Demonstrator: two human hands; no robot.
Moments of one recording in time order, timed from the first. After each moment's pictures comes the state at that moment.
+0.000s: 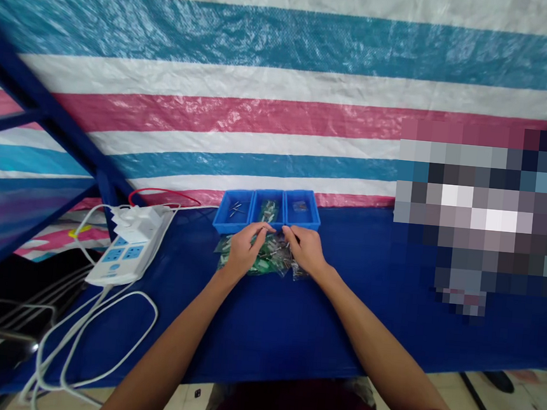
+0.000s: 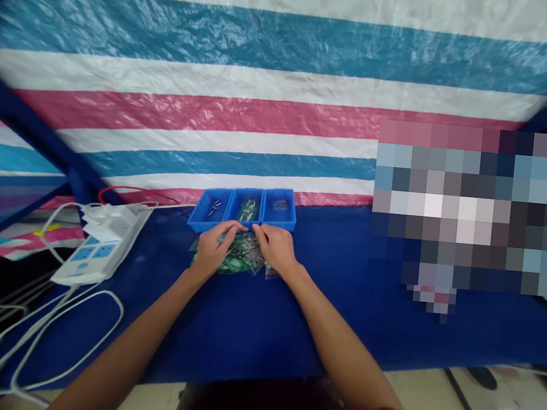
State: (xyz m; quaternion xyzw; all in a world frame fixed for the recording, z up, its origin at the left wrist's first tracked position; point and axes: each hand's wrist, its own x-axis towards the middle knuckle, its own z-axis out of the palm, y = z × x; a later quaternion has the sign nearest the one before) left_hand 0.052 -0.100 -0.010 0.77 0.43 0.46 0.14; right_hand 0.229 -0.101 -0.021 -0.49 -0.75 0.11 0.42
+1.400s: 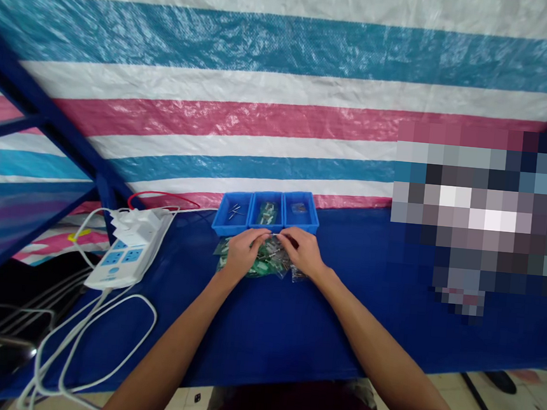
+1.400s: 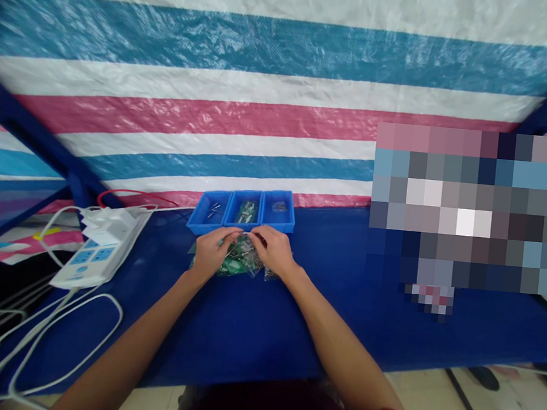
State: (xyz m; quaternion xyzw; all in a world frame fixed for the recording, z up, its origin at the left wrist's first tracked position) left_hand 0.049 -0.096 -0.019 0.78 0.40 0.47 0.06; right_hand 0.228 -0.102 -0.025 -0.40 -0.76 0.12 0.49
